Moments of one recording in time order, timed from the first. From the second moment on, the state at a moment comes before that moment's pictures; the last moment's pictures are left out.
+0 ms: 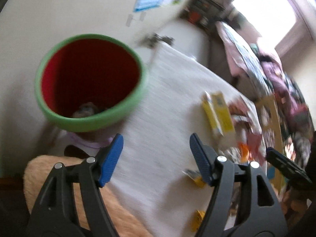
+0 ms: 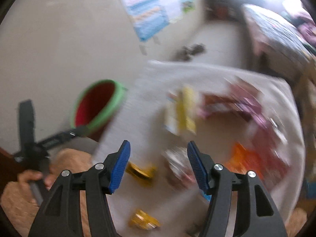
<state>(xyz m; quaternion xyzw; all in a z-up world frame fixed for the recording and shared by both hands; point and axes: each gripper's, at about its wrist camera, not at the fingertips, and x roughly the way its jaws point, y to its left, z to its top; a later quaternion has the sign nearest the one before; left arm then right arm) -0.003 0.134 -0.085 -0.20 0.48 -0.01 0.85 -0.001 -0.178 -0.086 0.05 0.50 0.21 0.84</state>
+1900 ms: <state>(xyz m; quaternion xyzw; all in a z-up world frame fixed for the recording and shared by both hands) -0.013 0.074 -0.095 -0.10 0.54 -0.07 0.83 0.035 -0.240 -0.144 0.07 0.59 0.16 0.79</state>
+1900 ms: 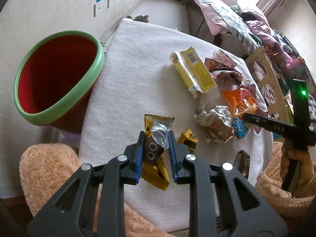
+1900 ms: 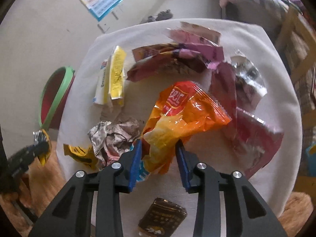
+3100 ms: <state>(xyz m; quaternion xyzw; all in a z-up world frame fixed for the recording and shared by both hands) -0.016 0.128 -0.087 -0.16 0.51 -0.01 0.84 0.013 -0.163 -0.064 0.01 0.50 0.25 0.83</state>
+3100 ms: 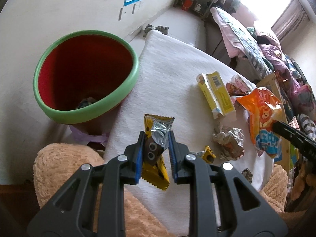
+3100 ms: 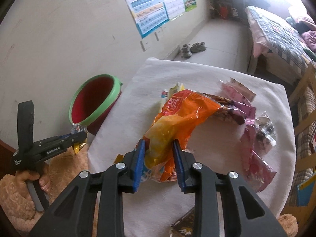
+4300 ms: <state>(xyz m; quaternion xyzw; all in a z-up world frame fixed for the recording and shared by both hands) -0.008 0.266 -0.044 -0.23 0.42 0.12 0.87 0.068 0.010 -0.040 -0.02 0.46 0.39 0.80</state>
